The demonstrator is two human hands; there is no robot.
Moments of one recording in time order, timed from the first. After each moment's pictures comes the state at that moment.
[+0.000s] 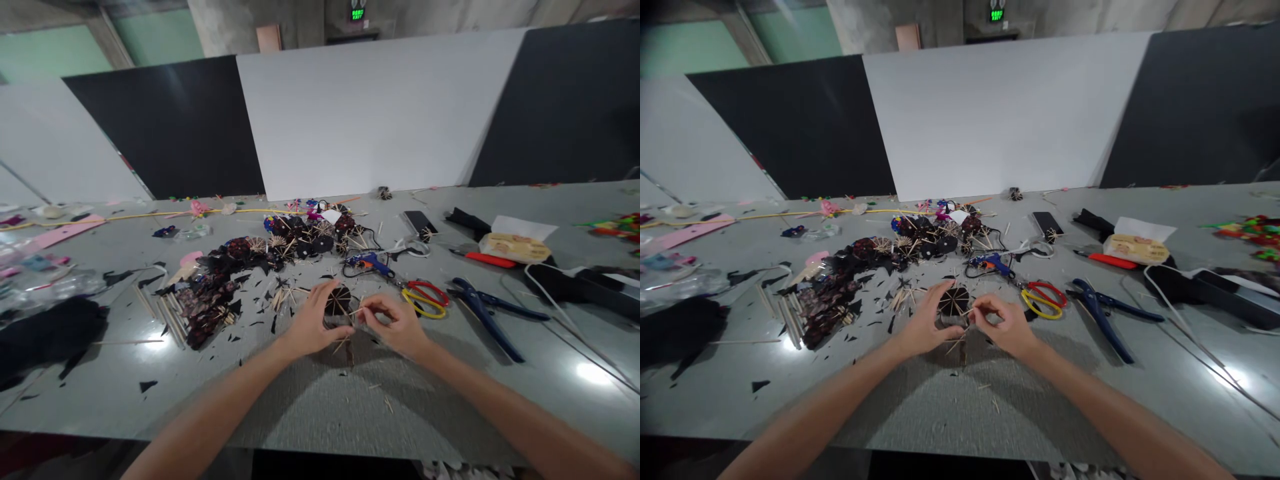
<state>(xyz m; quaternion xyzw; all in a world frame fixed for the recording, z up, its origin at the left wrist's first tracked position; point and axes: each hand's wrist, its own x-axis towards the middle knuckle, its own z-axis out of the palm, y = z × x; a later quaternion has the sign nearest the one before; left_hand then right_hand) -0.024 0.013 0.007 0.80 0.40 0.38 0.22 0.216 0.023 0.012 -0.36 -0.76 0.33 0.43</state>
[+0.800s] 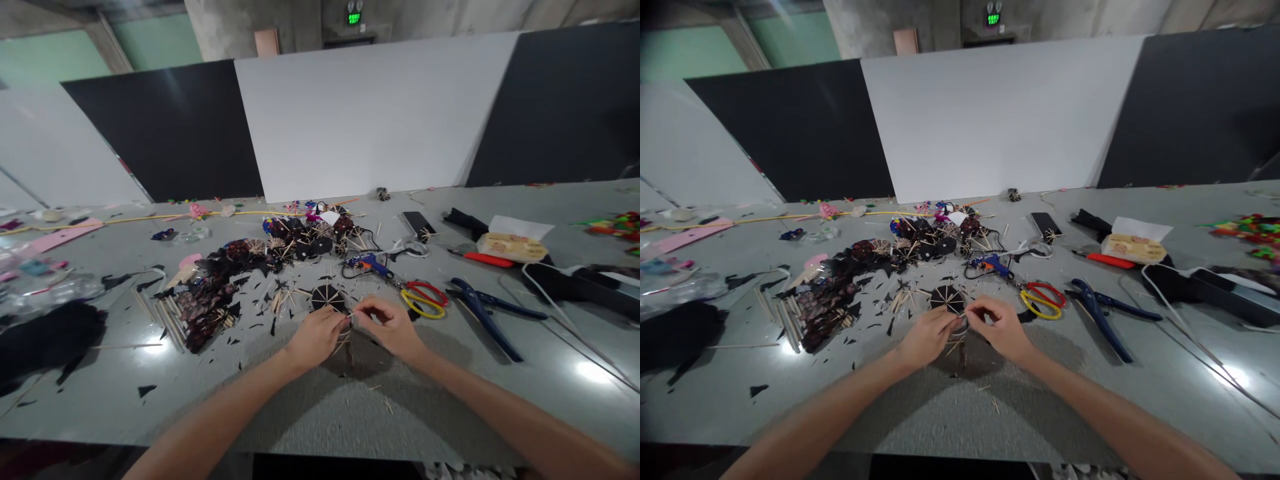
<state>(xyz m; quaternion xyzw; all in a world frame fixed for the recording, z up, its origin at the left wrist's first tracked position) -0.008 0.001 0.002 0.87 0.39 0.30 0.08 0.205 0.021 0.015 -0.38 -0.73 0.36 0.45</state>
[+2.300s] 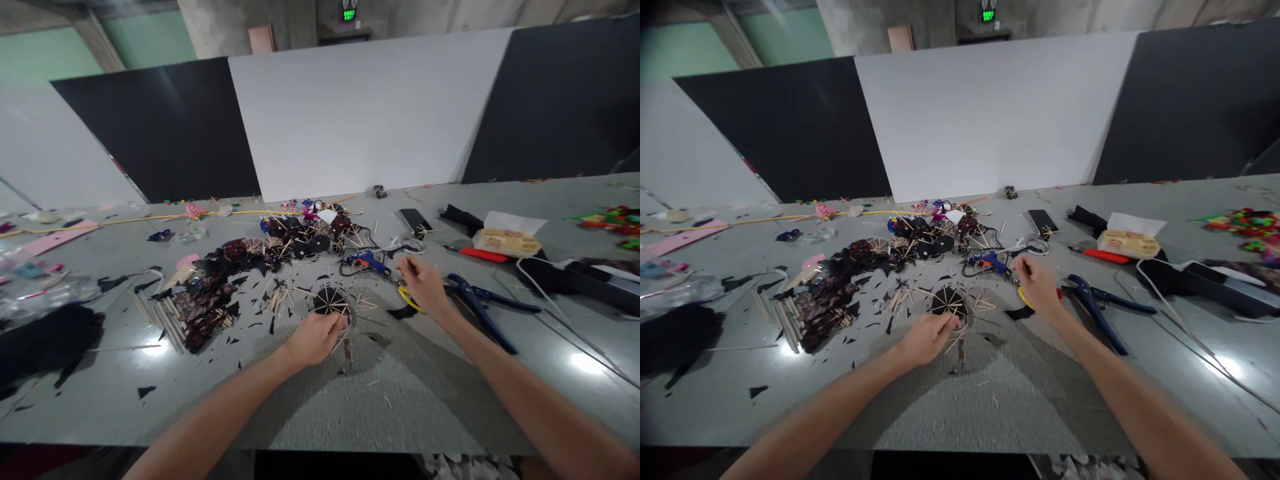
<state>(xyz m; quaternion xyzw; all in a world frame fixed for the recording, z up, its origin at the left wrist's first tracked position) -0.012 -0.003 0.001 0.84 0.44 0.26 0.21 0.287 0.104 0.022 -0.57 -0.70 0.11 0.42</state>
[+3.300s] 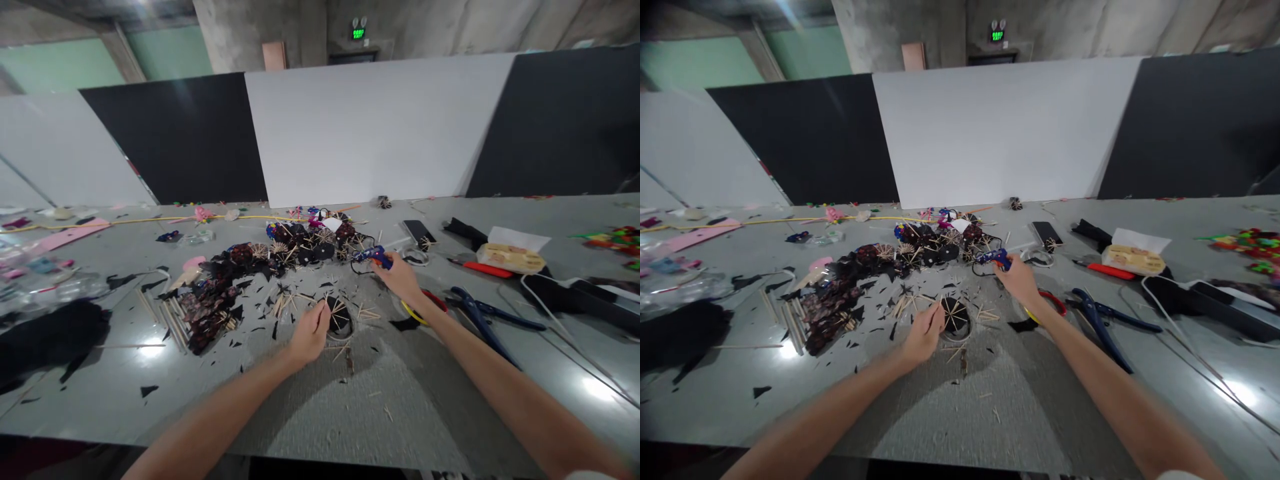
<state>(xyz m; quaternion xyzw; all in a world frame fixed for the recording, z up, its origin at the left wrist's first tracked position) -0.013 0.011 -0.012 0.67 0.49 0.44 0.34 0.249 0.170 0.005 -0.65 -0.69 0.06 0.30</state>
